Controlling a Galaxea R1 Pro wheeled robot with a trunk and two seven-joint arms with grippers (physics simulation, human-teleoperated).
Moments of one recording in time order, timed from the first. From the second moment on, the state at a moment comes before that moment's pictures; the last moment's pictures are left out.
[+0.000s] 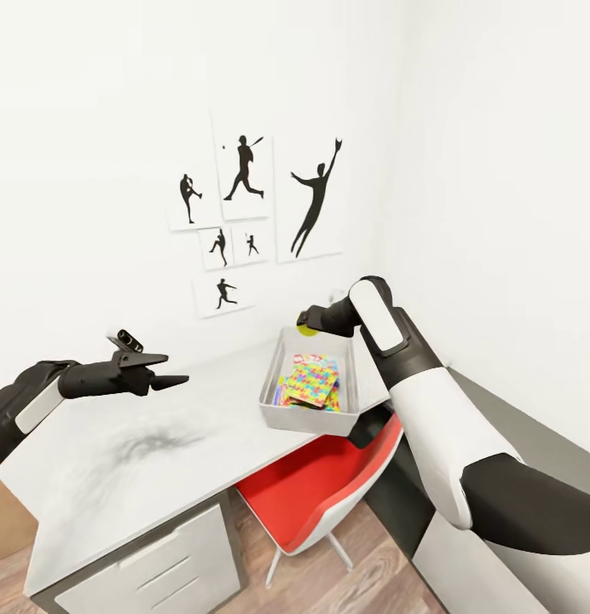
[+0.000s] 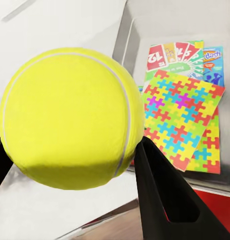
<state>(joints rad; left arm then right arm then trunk) -0.98 0.60 -0.55 -0.80 0.89 1.01 -1.54 -1.20 0.17 0.22 -0.93 -0.95 1.04 -0.66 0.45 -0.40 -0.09</state>
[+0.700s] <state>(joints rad) -0.98 0.60 -0.55 -0.80 0.89 1.01 -1.54 -1.20 0.17 0.35 -0.83 -0.94 1.02 -0.66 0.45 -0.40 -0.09</state>
